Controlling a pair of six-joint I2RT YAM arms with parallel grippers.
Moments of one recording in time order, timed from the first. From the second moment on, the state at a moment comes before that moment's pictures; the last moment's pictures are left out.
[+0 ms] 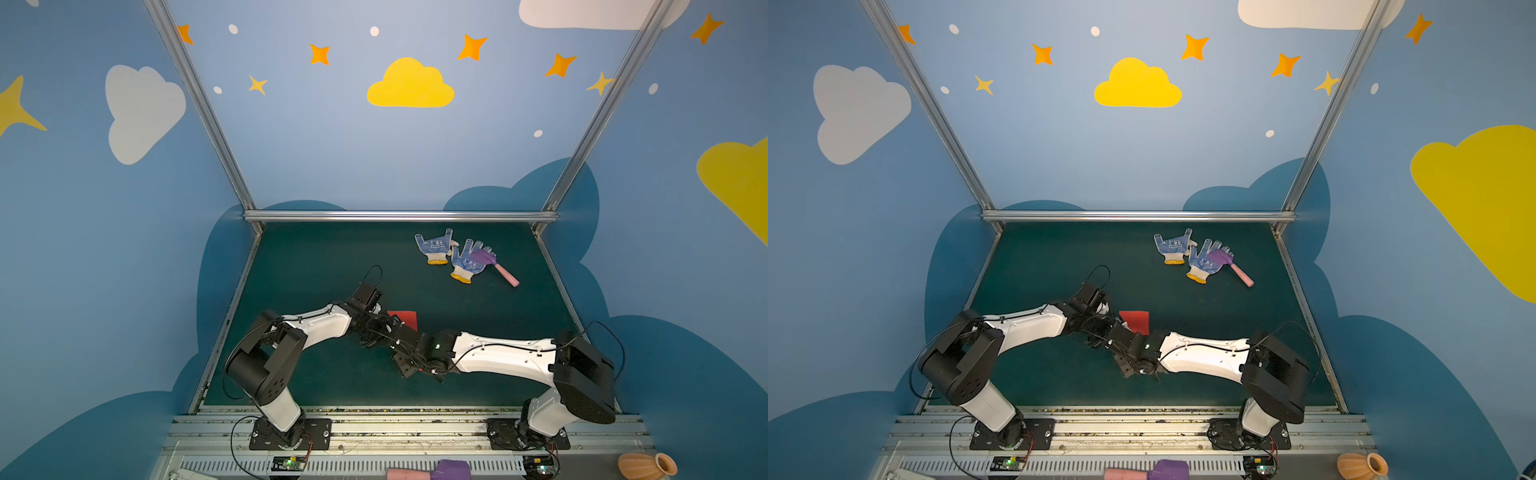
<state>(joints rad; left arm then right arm) -0.58 1.66 0.85 -0.30 0.51 -0.99 1.22 1.60 0.99 -0.51 0.23 0.48</state>
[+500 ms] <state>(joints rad) -0.57 1.66 0.88 -0.31 0.52 -0.99 1.29 1.69 0.98 -0.45 0.28 0.40</state>
